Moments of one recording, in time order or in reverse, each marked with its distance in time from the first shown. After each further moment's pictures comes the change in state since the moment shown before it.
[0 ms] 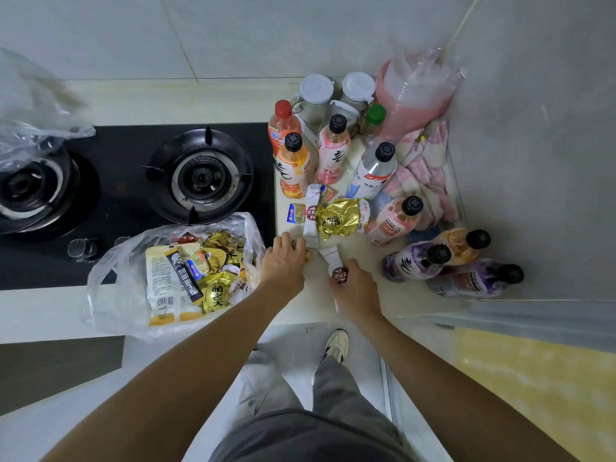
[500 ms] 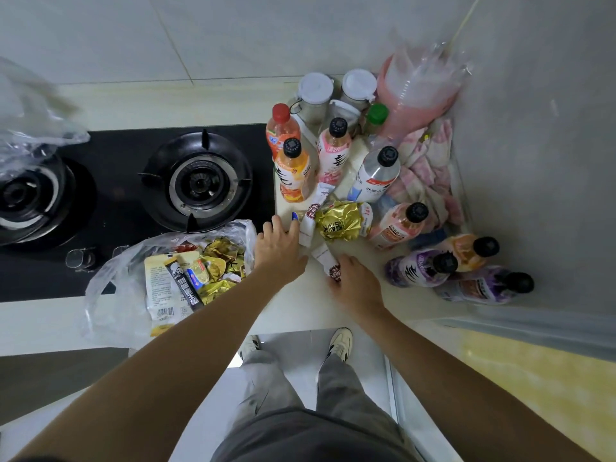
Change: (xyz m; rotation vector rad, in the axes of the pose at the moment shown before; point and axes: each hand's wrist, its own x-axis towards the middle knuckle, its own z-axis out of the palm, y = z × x) left_hand 0.040 -0.019 -0.015 0.041 0.059 -0.050; right_hand 0.028 -0.001 0.002 -0.316 -0.025 -0.241
